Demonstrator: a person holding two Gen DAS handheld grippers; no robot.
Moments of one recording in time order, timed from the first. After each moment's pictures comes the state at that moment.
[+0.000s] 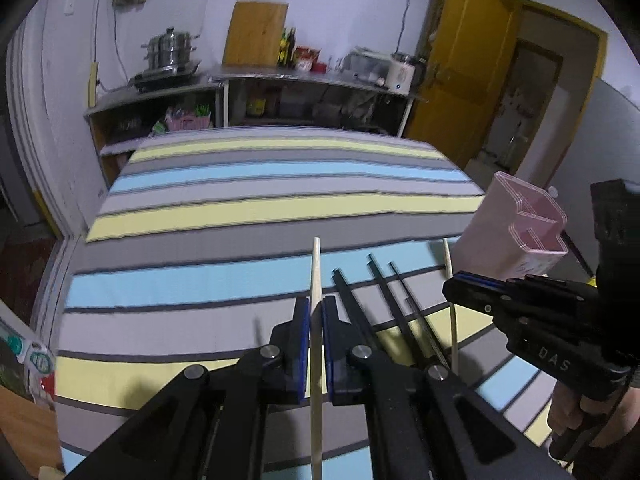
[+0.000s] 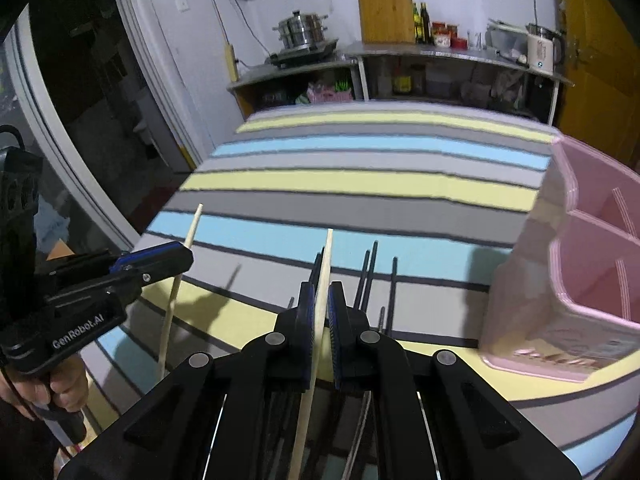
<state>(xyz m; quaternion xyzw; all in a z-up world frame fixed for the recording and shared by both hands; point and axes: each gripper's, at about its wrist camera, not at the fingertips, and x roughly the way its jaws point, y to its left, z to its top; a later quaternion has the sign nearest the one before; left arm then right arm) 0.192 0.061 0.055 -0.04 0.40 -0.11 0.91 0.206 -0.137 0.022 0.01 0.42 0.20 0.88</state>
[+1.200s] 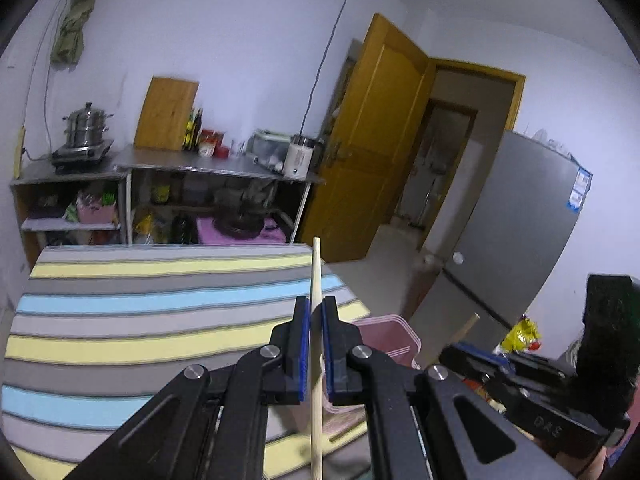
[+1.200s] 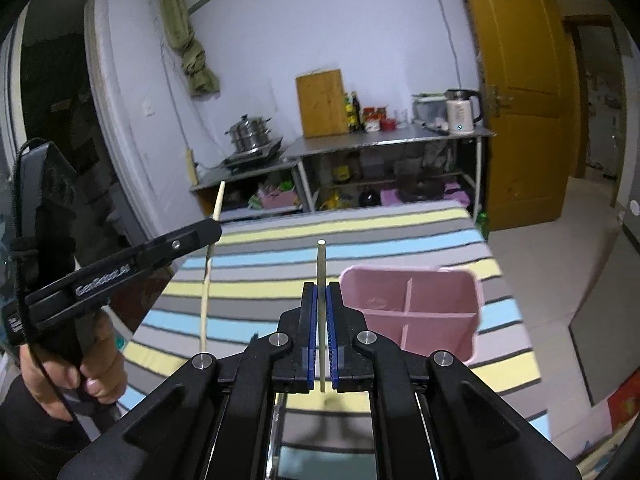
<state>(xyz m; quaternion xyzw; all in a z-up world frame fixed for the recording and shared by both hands) 0.231 -0.063 0.183 -0.10 0.25 -0.26 0.93 0.156 -0.254 0.145 0.07 0.28 0.11 0.95</state>
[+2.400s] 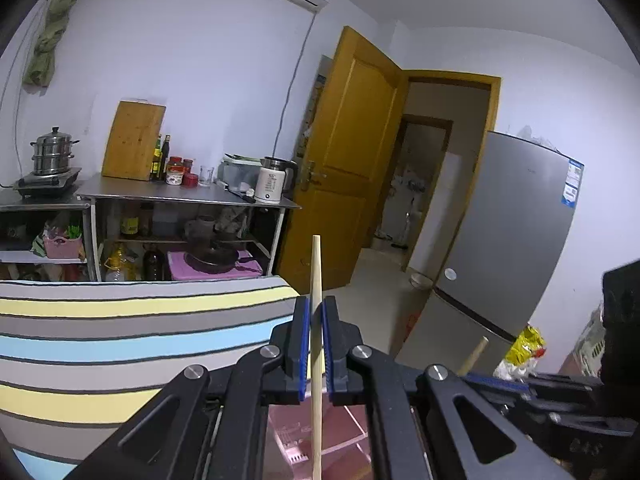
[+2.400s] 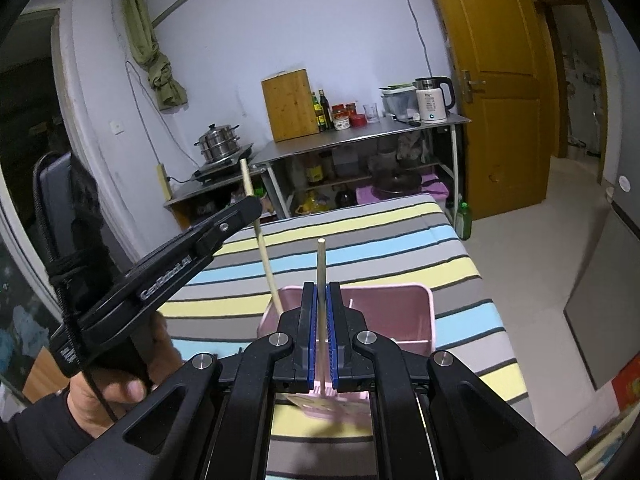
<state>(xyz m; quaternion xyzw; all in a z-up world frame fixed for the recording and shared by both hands) 0.297 -0.143 0.133 -0.08 0.20 -0.29 0.93 0.198 -0.304 0.121 0.11 0.30 0.08 0.95</state>
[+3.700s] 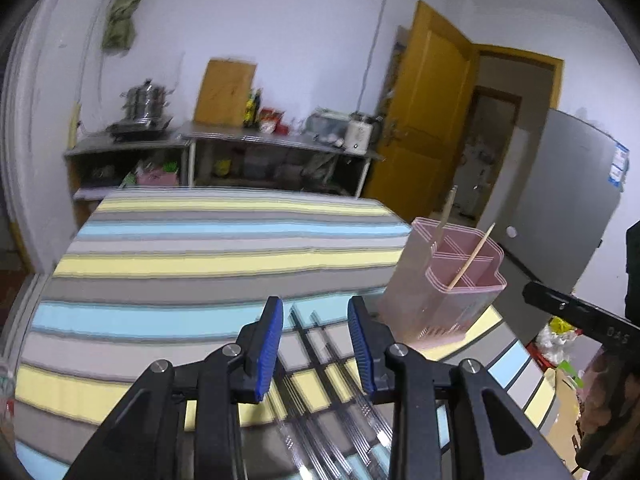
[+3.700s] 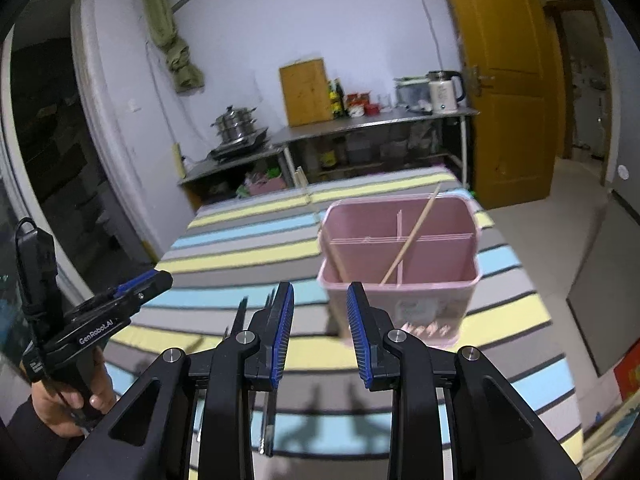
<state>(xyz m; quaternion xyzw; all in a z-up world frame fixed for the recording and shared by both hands) 0.154 0.013 0.064 -0.08 0.29 -0.16 0.94 0.122 -0.245 0.081 0.09 0.31 0.10 0.94</state>
